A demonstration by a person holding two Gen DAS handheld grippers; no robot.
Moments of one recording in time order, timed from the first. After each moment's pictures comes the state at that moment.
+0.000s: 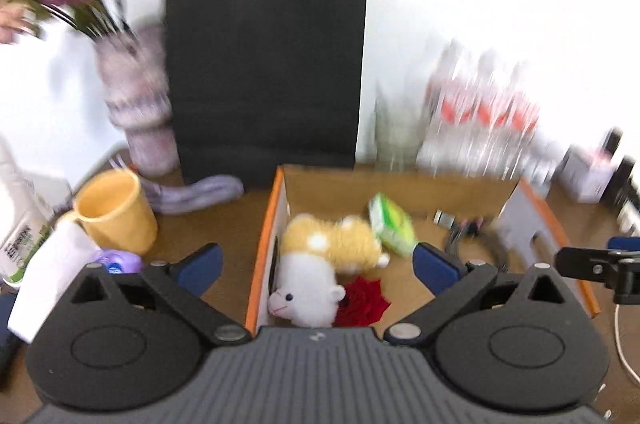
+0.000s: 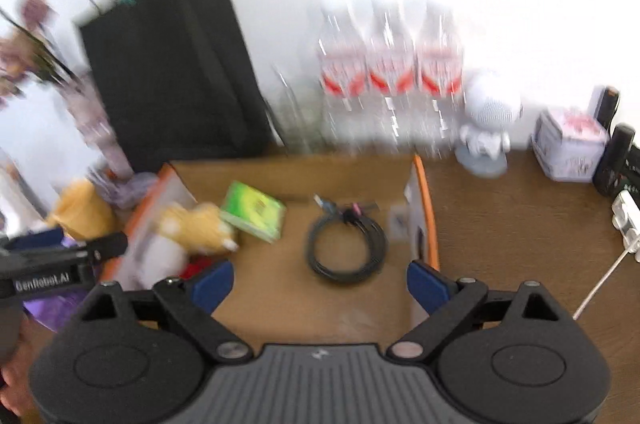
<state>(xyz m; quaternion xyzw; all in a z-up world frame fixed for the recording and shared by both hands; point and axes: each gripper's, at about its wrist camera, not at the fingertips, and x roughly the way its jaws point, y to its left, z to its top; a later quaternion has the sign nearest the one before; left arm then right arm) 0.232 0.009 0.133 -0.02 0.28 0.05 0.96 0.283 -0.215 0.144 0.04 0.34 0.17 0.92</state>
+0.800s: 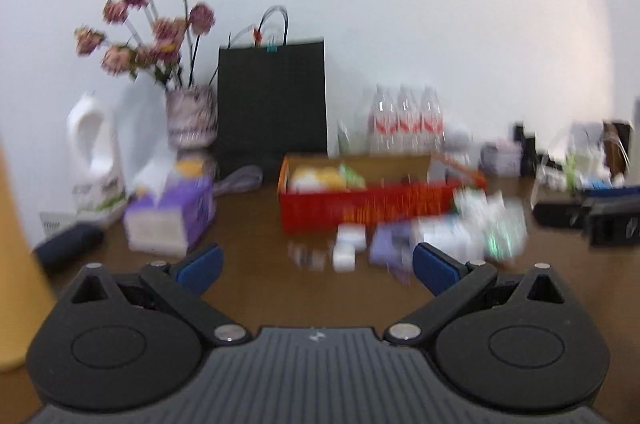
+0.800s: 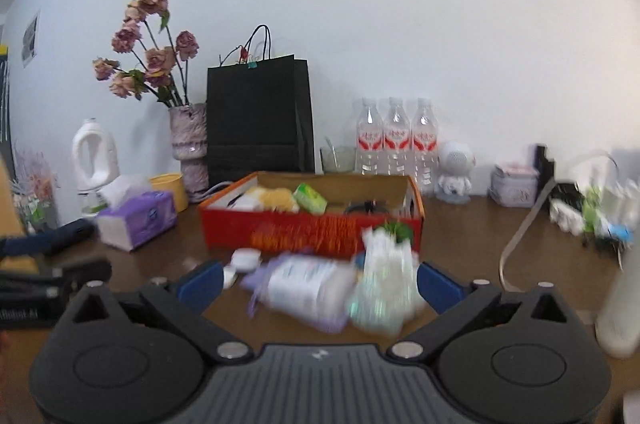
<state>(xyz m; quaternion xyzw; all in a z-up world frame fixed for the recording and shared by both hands) -0.093 0.003 0.052 0.02 0.15 0.02 0.99 -0.038 -0.246 0.073 0.01 0.17 0.17 0.97</state>
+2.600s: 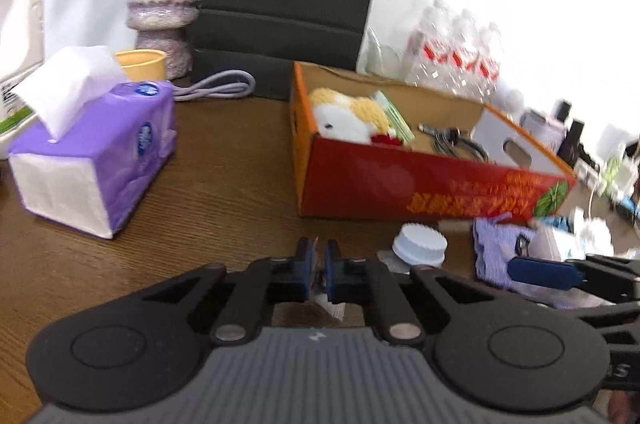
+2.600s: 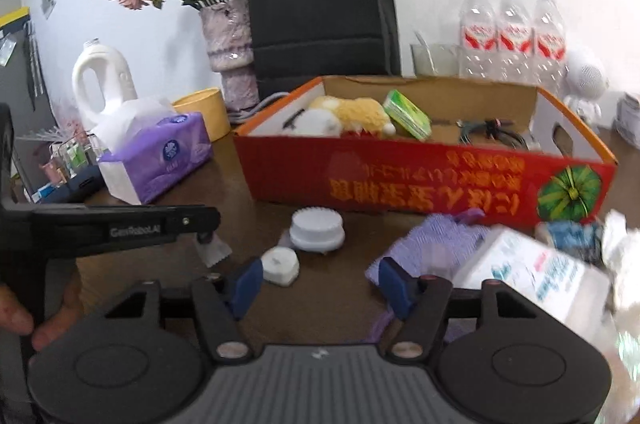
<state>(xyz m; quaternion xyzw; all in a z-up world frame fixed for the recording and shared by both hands) 0.129 0.080 0.026 -0.09 0.29 -0.03 0.95 0.141 -0.131 0.025 -0.01 0.30 0.26 0.92</state>
